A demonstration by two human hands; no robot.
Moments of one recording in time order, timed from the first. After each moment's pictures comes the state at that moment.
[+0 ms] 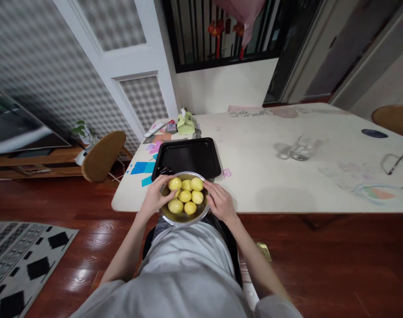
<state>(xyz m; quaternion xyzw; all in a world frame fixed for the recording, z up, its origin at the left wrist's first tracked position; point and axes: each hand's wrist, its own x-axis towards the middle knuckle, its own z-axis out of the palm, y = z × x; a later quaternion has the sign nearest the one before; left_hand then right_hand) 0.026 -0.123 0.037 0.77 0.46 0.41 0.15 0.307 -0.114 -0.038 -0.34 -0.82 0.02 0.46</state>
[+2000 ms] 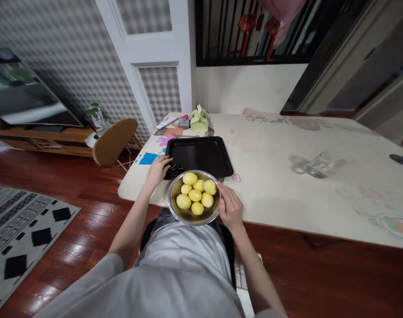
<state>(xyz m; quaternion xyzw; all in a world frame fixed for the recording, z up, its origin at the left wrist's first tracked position) -0.031 -0.034 0.000 0.73 0.61 0.31 0.01 0.310 -0.118 -0.040 -0.37 -0.78 -0.02 0.51</state>
